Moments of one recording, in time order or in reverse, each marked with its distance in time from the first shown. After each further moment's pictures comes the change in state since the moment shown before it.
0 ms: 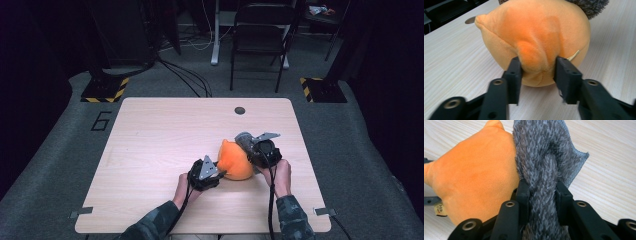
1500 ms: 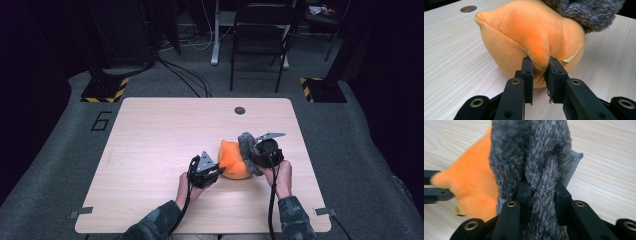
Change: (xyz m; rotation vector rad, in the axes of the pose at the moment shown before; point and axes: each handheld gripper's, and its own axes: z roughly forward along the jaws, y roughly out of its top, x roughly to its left) left arm 0.005 0.008 -0.002 0.014 -0.055 -0.148; right arm -0.008 -0.003 -0.004 0.001 0.064 0.093
